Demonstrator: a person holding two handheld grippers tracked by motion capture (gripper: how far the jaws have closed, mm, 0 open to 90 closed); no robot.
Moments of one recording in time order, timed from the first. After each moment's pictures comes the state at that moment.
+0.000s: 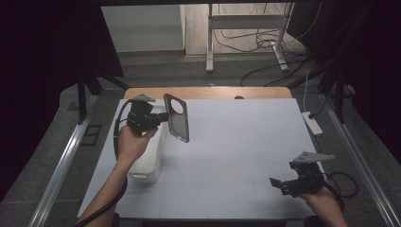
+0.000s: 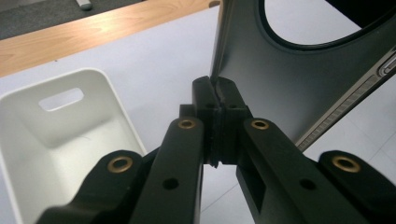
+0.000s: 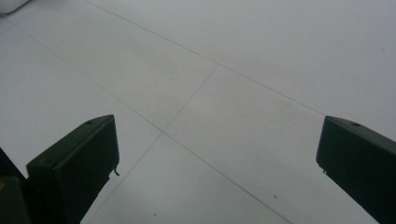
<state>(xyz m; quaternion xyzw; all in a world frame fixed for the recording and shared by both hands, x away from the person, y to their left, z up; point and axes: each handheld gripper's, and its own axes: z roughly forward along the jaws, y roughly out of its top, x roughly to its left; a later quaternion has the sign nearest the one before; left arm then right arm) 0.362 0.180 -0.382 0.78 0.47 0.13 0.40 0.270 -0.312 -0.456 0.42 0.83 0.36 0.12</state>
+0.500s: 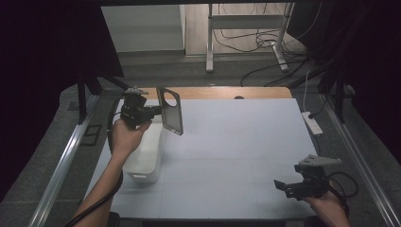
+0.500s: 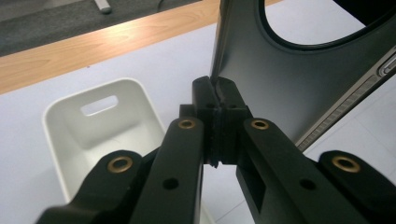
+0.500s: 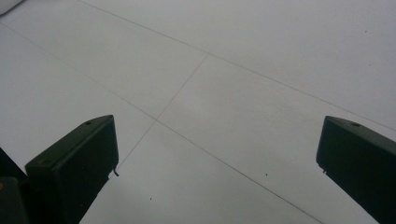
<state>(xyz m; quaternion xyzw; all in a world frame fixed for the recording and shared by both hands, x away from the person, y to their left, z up) 0.374 0.199 -0.371 0.77 0.49 0.14 0.39 0.262 -0.323 -0.458 0.43 0.82 0.36 0.13</state>
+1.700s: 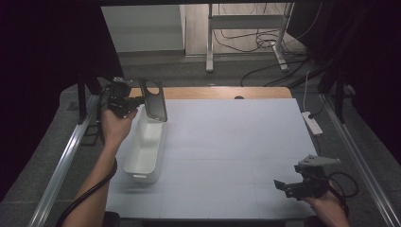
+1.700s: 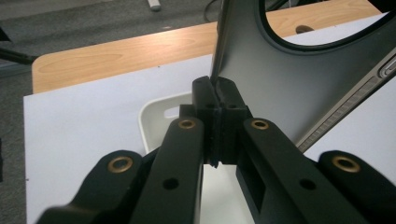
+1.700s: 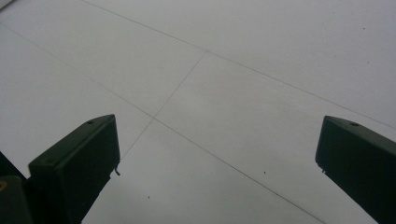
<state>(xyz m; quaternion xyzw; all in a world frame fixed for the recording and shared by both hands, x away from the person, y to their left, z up) 0.407 0.243 -0.375 0.72 0.56 0.18 0.36 0.263 -0.323 -0.459 0.43 0.82 0.35 0.13</state>
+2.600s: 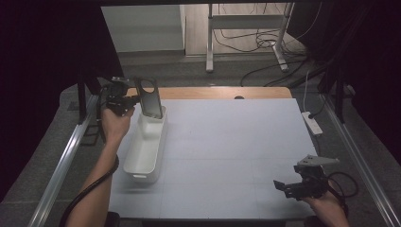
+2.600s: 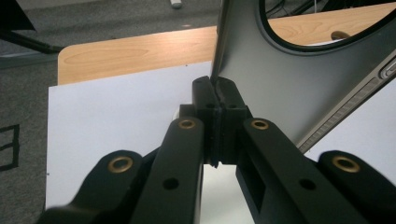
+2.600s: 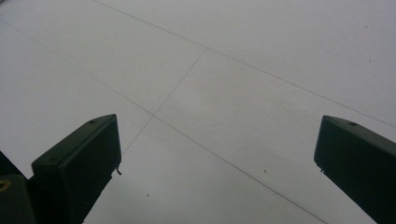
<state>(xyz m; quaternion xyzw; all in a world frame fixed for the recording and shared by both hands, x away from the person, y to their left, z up) 0.426 0.255 -0.395 0.70 0.59 0.20 0.35 0.263 -0.321 -0.459 0.43 0.82 0.35 0.13</state>
